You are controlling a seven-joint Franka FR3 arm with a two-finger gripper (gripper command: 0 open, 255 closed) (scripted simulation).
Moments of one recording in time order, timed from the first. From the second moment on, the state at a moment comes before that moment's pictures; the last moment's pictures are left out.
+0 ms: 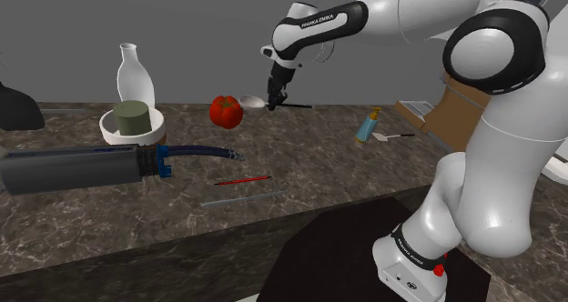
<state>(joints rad) 0.57 0.31 -0.57 -1.90 0.31 2.19 -1.34</state>
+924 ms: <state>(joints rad) 0.54 0.42 -0.52 -1.96 0.41 2.33 -1.42</state>
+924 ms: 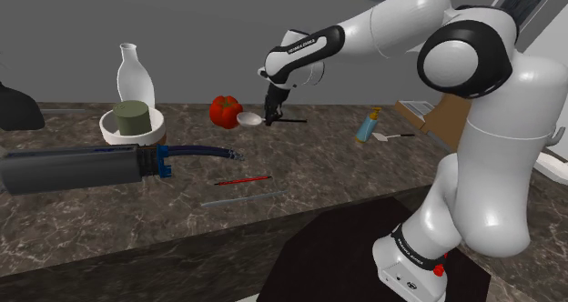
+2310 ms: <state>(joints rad) 0.51 0.50 -0.48 -1.96 0.48 2.41 -1.47</state>
